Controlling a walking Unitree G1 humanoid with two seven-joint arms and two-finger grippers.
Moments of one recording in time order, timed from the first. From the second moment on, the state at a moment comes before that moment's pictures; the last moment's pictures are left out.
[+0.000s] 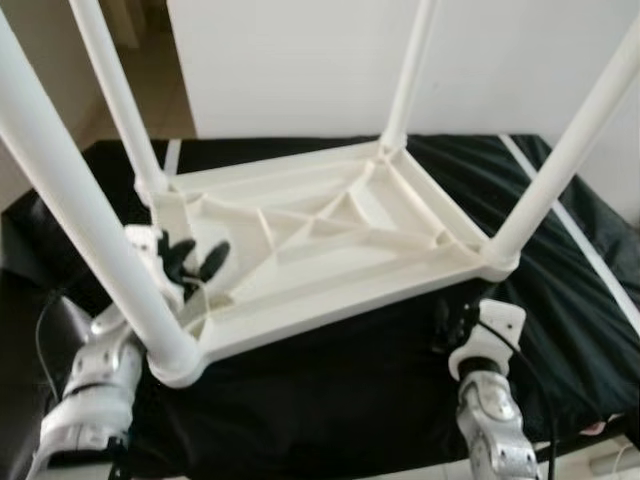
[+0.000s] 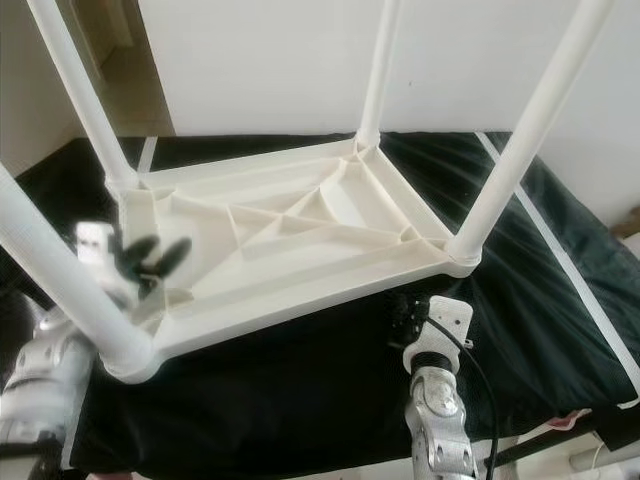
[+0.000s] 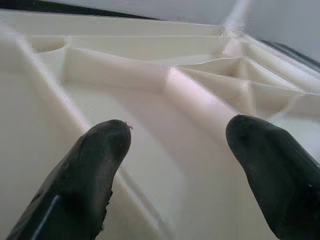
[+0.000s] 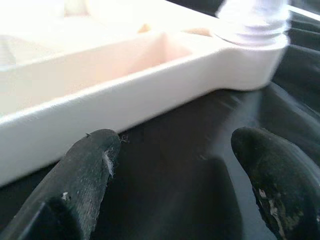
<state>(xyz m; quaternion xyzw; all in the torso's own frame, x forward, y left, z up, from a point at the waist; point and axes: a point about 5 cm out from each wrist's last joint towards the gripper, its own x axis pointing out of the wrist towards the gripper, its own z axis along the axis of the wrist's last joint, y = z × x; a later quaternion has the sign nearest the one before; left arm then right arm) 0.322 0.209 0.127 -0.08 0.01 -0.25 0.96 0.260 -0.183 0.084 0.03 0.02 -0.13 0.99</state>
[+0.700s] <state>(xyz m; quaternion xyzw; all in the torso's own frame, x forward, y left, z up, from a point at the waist) 0.261 0.135 0.146 -0.19 0.05 -0.46 0.87 0.292 -0.202 0.089 0.04 0.05 -0.18 0.98</state>
